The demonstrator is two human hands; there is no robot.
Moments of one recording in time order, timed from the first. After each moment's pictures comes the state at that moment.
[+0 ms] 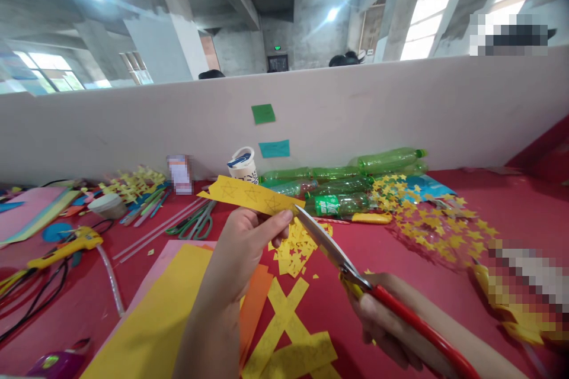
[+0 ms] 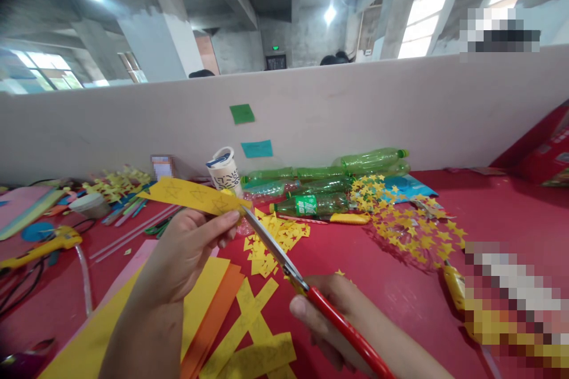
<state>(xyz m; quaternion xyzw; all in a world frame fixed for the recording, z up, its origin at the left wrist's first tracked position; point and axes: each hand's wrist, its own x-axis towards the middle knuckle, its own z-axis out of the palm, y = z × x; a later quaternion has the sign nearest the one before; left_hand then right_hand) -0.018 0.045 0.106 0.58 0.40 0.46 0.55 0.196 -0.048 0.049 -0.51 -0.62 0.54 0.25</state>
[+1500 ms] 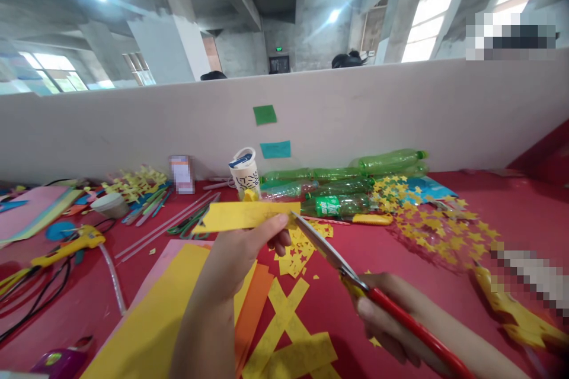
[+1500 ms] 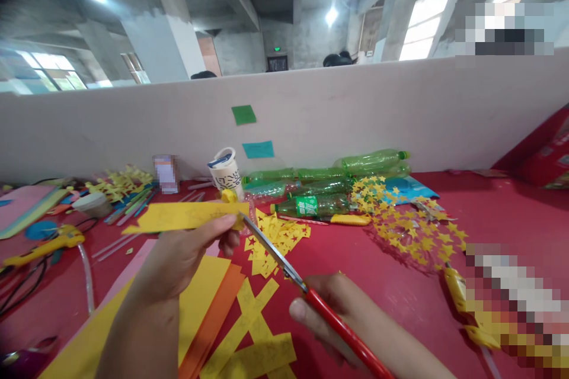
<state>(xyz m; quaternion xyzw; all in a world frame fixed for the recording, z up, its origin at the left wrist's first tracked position) -0.027 0.044 0.102 0.59 0.44 0.44 0.52 0.195 -0.045 0.070 -0.53 -0.62 0.54 0.20</state>
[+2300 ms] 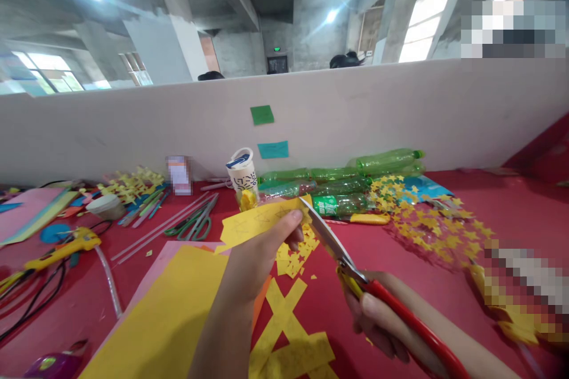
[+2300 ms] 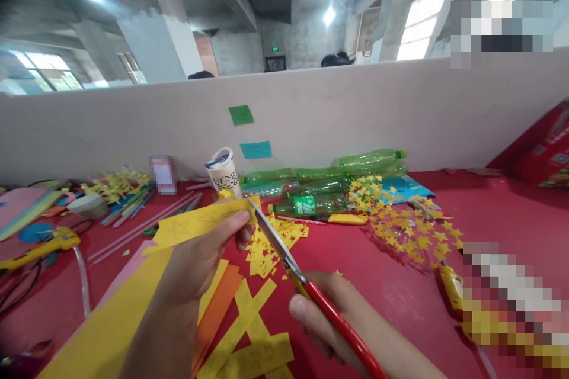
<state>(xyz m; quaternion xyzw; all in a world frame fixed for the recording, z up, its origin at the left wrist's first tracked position) 0.001 0.037 0.099 0.59 0.43 0.48 0.49 0.195 -0.050 0.052 -0.50 -0.61 0.54 0.30</state>
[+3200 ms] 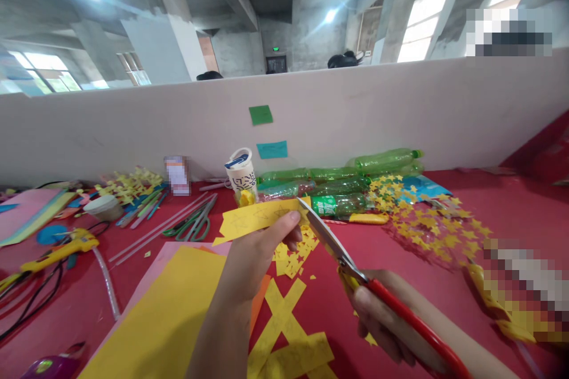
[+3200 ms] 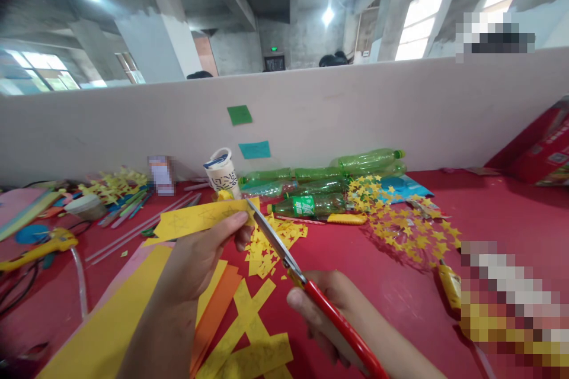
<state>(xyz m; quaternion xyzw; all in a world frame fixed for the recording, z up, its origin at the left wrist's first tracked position) 0.000 0.044 0.093 0.56 0.42 0.49 0.52 0.199 -0.033 0.042 -0.54 -0.55 0.61 0.16</state>
